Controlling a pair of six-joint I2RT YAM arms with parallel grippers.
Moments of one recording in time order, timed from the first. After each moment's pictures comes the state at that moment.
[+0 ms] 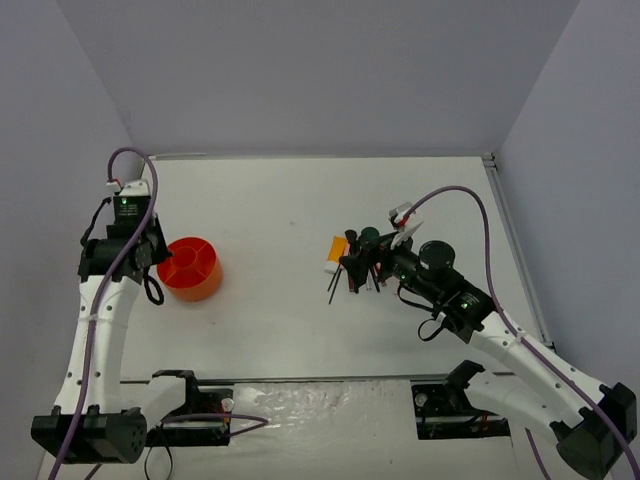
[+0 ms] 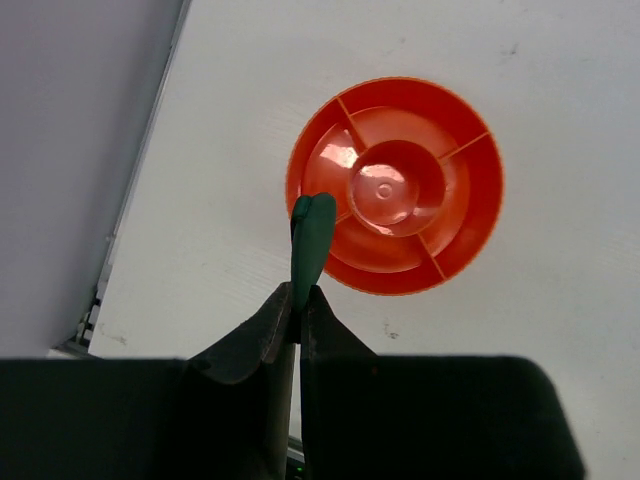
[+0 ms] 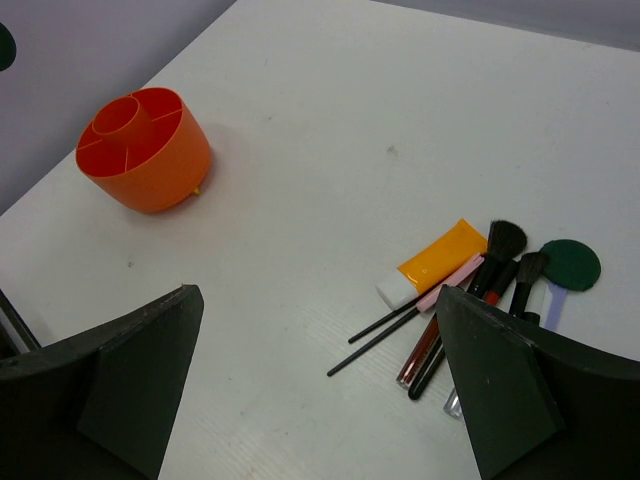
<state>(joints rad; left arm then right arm) -0.03 1.05 1.26 -1.01 -0.30 -0.22 0.66 0.88 0.66 0.05 -0.08 0.25</state>
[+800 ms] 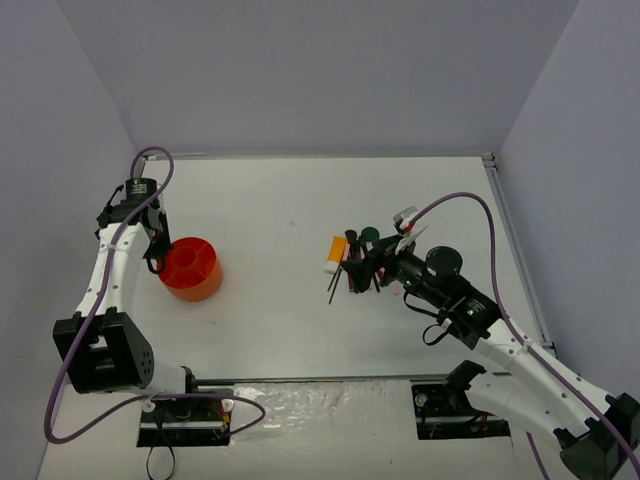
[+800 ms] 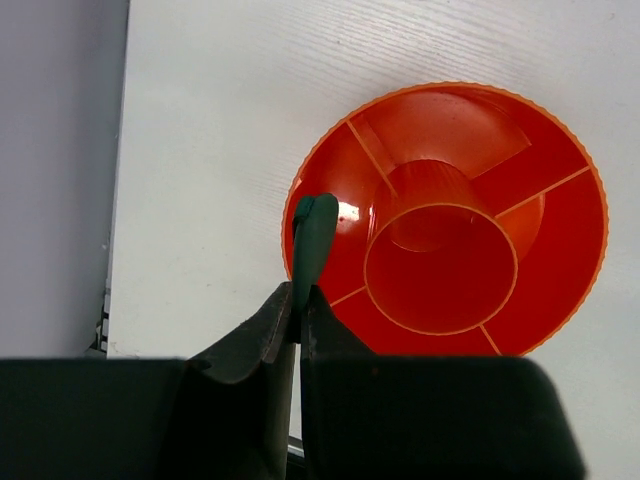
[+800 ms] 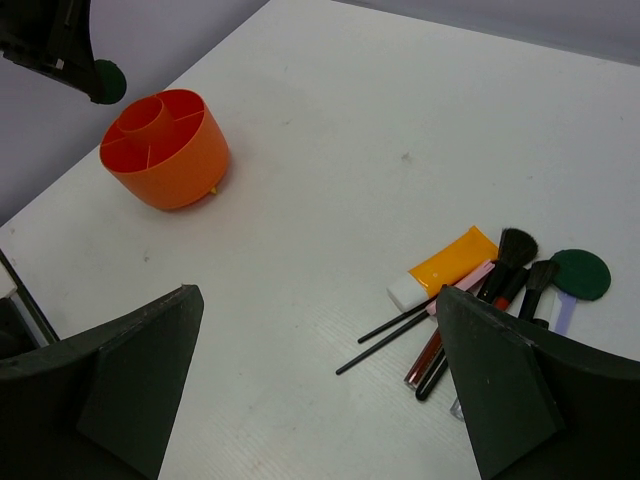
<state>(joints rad) 0.12 1.42 1.28 -0.95 -0.21 -0.07 0.66 0.82 0.63 0.05 -0.12 0.24</state>
